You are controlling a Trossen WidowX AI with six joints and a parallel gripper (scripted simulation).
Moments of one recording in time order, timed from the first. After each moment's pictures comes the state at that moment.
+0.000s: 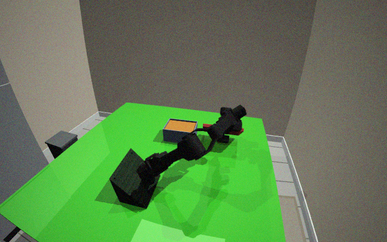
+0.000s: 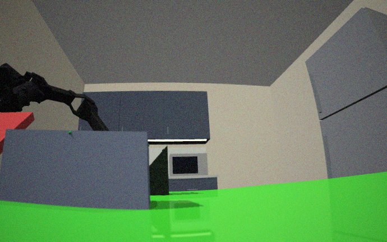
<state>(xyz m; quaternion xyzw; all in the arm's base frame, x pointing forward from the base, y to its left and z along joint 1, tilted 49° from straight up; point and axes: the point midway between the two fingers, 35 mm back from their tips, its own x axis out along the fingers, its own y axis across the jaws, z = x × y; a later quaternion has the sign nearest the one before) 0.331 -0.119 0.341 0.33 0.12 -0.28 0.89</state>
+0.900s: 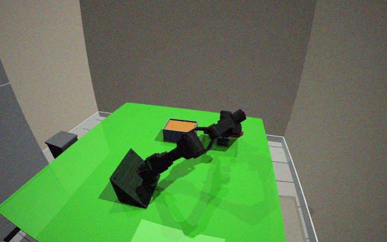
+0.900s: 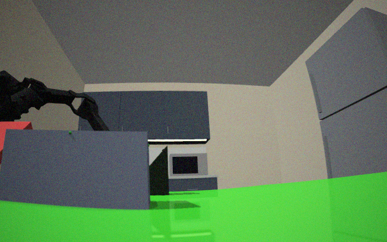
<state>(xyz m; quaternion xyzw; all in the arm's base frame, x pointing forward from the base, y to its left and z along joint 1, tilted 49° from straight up) 0.331 -0.134 0.329 0.33 0.12 -0.28 0.89</state>
